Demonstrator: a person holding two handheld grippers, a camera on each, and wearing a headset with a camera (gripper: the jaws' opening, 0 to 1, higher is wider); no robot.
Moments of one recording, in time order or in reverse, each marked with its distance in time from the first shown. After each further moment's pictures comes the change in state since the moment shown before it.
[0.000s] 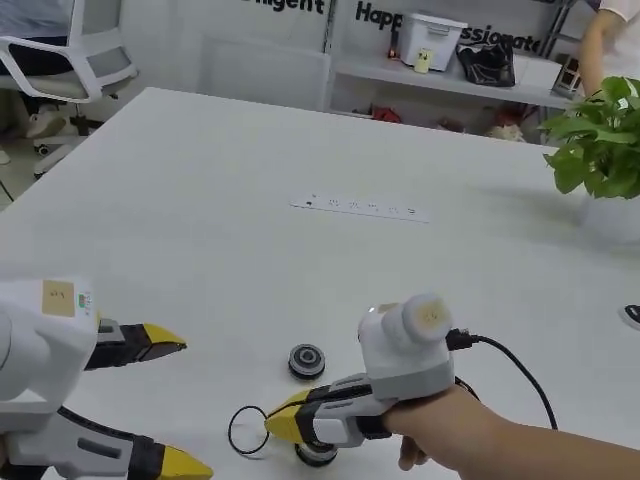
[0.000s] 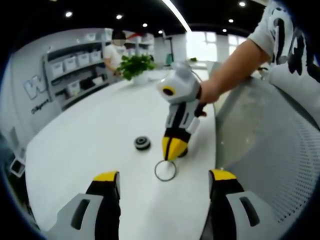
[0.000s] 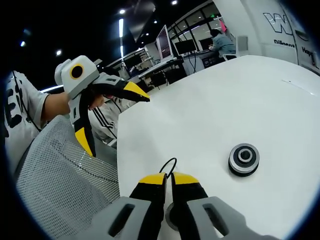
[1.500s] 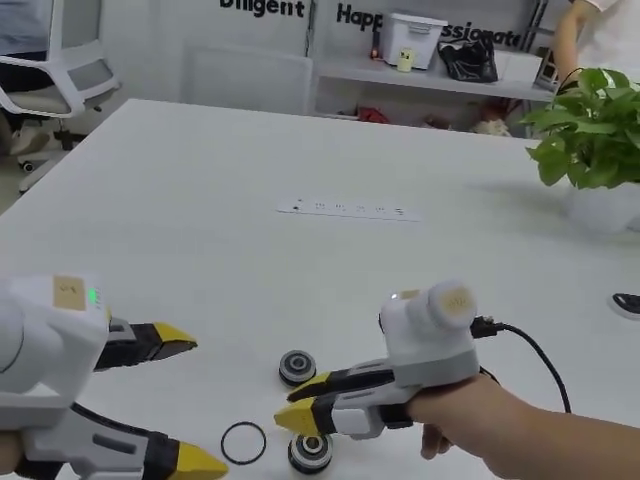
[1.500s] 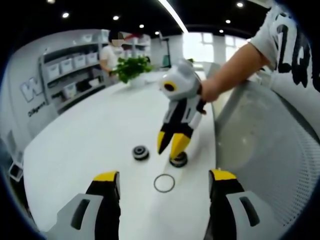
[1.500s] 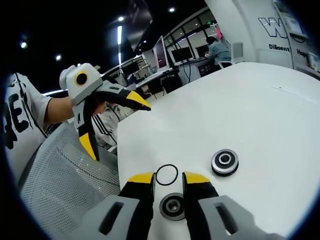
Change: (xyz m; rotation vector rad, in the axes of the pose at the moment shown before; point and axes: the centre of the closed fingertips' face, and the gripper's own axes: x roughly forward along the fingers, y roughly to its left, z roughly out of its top) left arm 0.012 0.000 0.021 0.014 -0.006 -0.032; right arm -0.034 -0.010 0.014 0.007 -0.068 -0.028
